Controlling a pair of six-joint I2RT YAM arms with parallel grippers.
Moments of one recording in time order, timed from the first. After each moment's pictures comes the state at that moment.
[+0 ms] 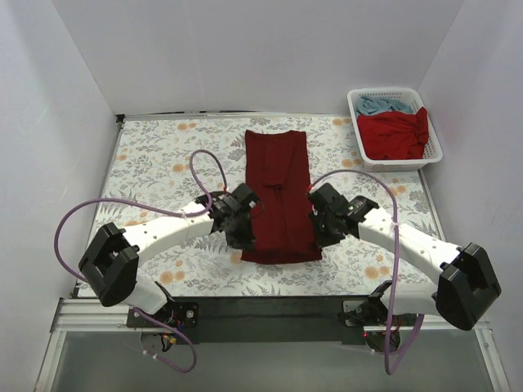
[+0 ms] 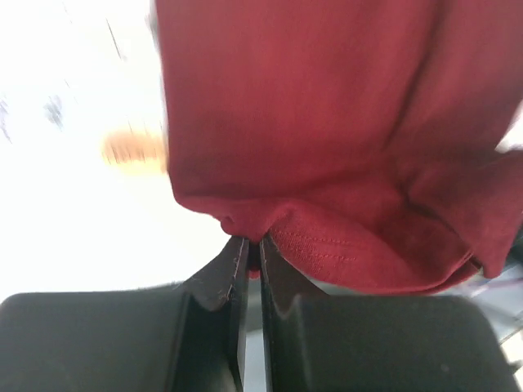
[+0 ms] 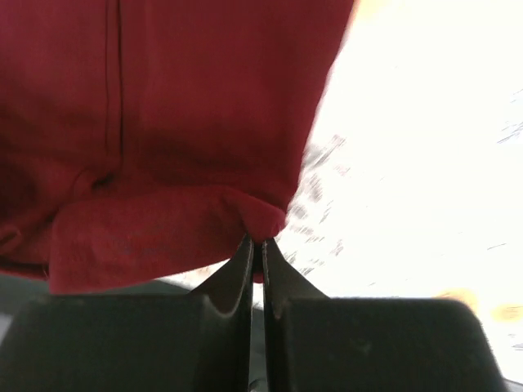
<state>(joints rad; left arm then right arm) -0.89 1.47 0.98 -0.77 0.04 -0.97 0.77 1.23 0.83 -0.82 0.00 0.45</state>
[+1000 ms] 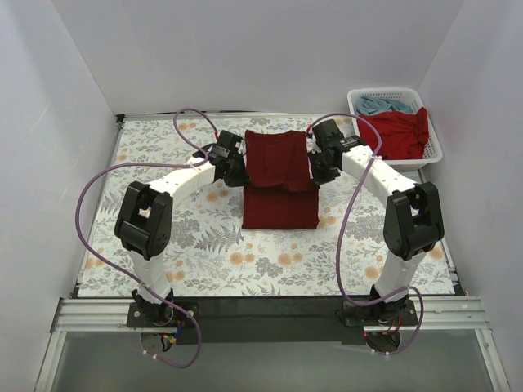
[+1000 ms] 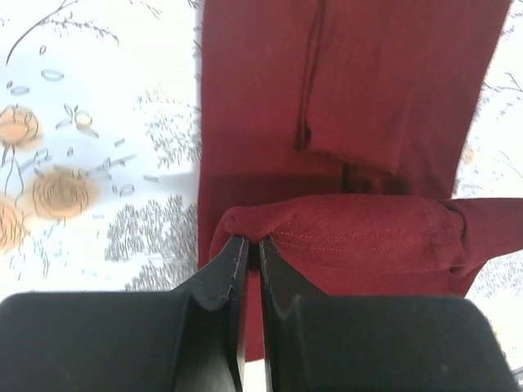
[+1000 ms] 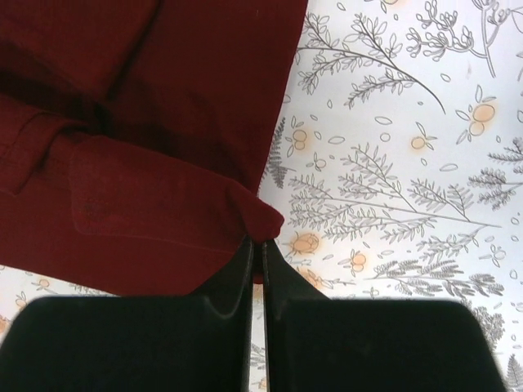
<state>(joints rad) -0.48 1.86 1.38 -0.45 0.03 -0.64 0.42 1.79 1.46 -0.76 0.01 0.13</state>
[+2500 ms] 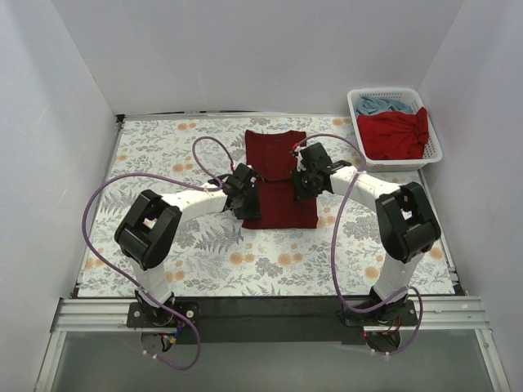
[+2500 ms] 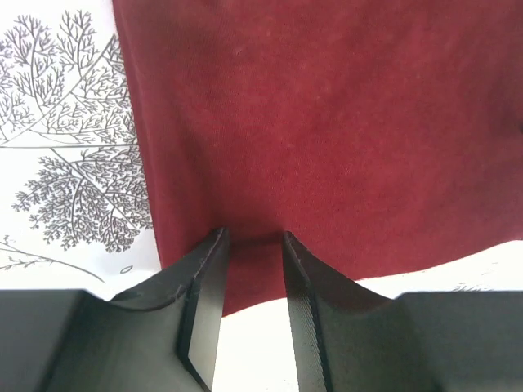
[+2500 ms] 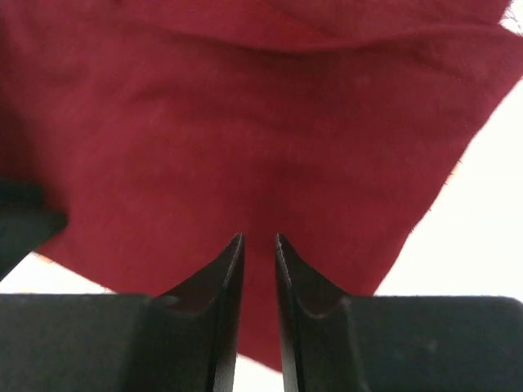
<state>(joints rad) -0.65 1.80 1.11 -0.33 0.01 -0.70 0.51 1.77 1.19 -0.40 -0.12 0.22</state>
